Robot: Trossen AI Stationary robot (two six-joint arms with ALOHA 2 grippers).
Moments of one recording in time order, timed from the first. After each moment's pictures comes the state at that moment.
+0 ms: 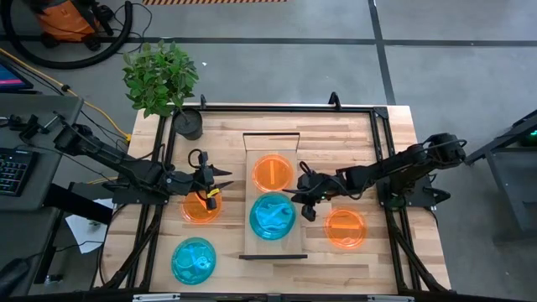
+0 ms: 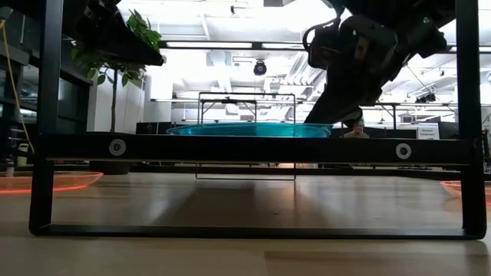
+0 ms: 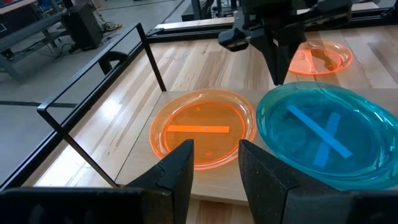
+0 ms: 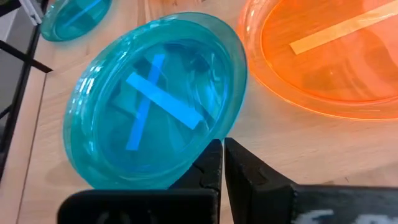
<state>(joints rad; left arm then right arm) -0.37 0.92 0.46 0.03 -0.63 -0.07 0.17 1.49 0.69 0.10 0.03 0.47</state>
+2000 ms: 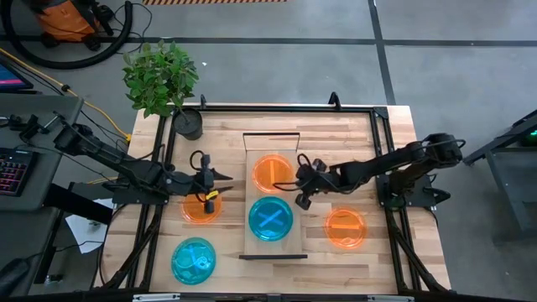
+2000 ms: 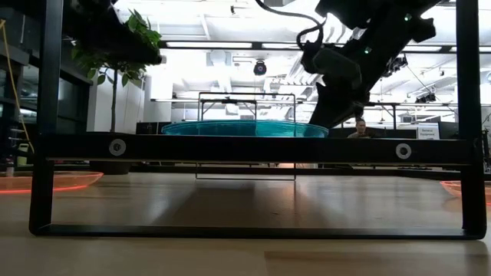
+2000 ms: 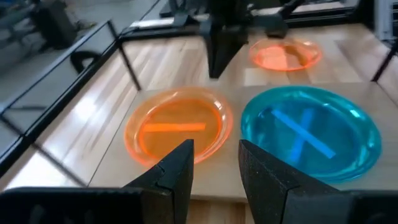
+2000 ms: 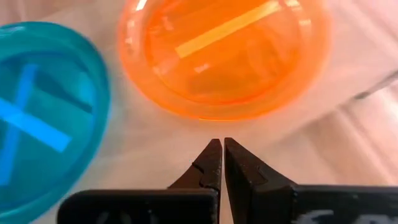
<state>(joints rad) -0.37 0.92 0.46 0.02 -0.54 -0.08 0.13 1.52 0.82 -0.21 0.29 0.51</state>
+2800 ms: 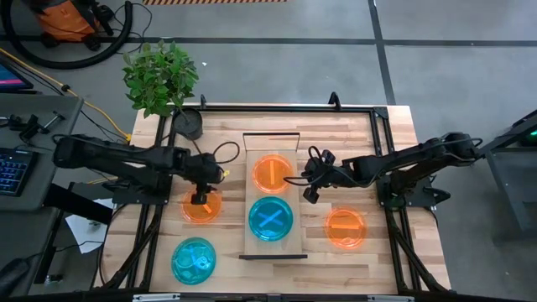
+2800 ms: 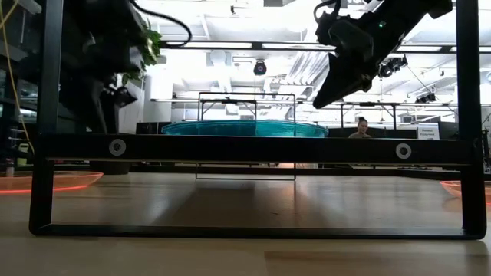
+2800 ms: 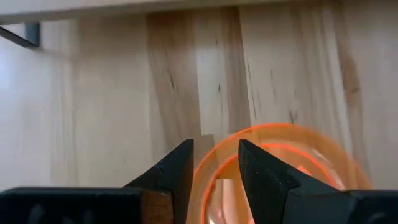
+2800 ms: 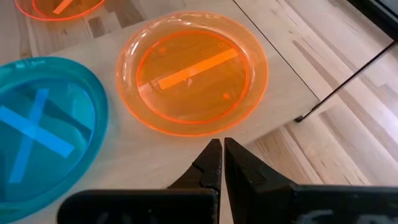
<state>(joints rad) 0.04 1.07 0.58 -0.60 0.05 0.11 0.14 1.34 0.82 -0.32 0.38 0.44</state>
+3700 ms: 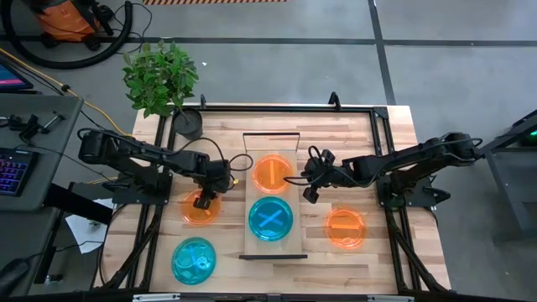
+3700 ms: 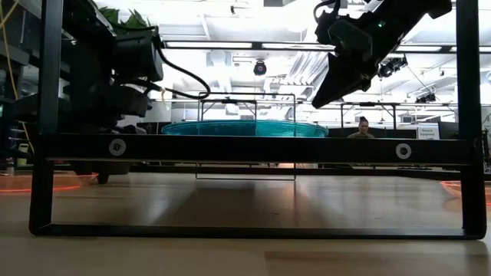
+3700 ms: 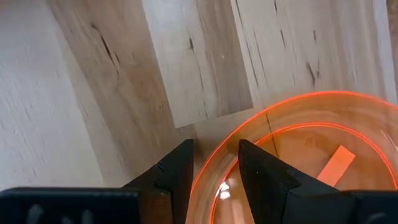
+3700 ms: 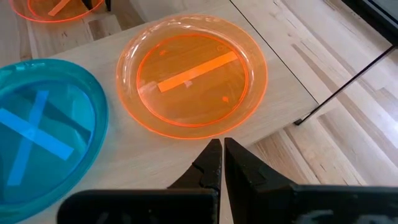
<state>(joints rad) 0.05 1.42 0.59 -0.52 0.17 0.29 0.14 1.34 0.82 -0.31 0.39 0.43</state>
